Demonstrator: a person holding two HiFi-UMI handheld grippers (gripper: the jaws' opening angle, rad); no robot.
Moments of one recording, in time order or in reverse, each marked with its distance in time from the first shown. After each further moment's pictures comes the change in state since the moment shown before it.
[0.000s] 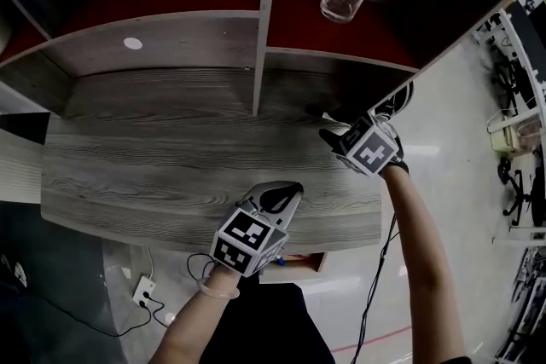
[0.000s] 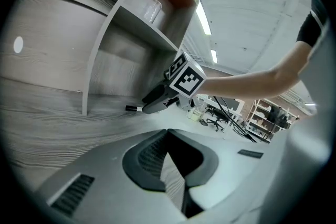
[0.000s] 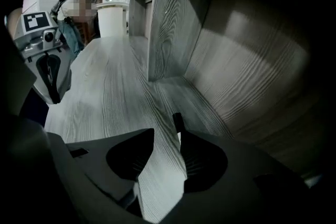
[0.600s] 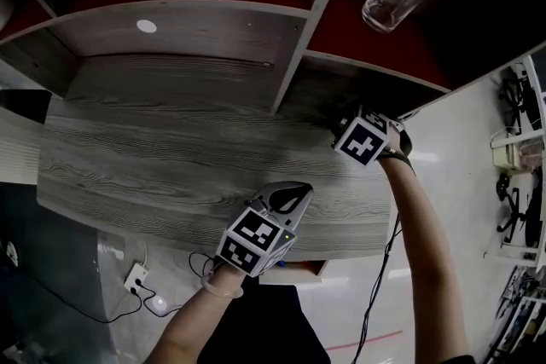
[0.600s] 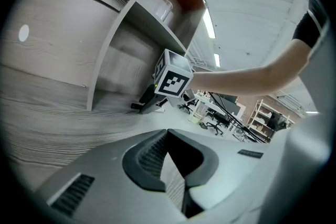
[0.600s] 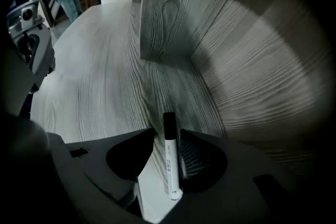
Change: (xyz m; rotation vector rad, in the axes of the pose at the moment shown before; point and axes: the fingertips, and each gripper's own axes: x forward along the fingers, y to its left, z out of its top) left arm 0.004 0.019 -0.004 -0.058 -0.018 -0.001; right arm 0.043 -0.013 -0.001 -0.169 0.273 -0.014
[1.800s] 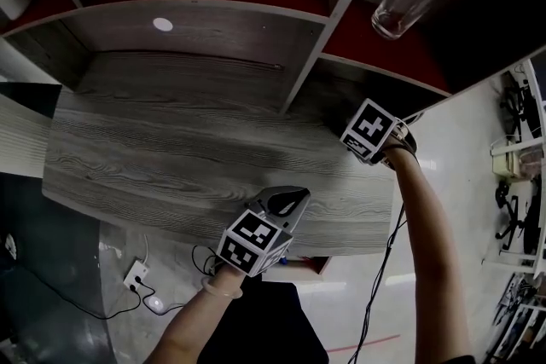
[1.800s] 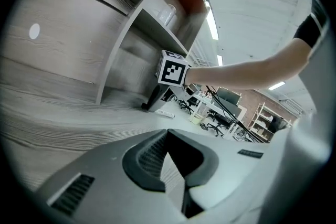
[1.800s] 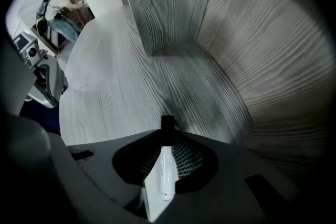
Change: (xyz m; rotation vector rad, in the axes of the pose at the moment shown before) left arm -0.022 0.001 -0.013 -0.040 0.007 0.016; right arm -0.003 0.026 -0.016 0.166 0.119 0.251
